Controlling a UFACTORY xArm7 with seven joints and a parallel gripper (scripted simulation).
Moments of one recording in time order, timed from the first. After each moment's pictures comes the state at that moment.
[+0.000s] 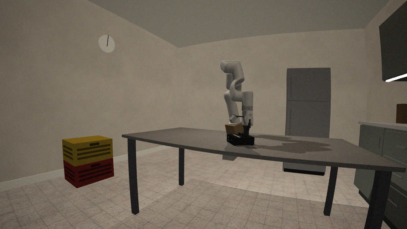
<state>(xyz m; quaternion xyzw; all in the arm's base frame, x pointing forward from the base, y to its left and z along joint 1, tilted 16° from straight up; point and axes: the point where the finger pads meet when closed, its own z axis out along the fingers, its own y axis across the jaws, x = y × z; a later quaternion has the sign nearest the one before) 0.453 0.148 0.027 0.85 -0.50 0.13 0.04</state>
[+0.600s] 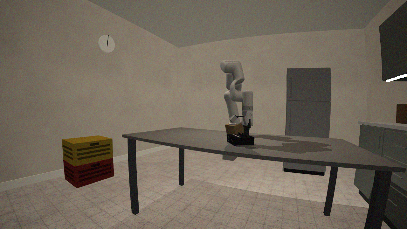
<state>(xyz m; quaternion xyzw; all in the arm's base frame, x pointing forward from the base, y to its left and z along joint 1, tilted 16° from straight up) 0.452 0.148 0.027 0.85 -0.51 0.13 0.04</state>
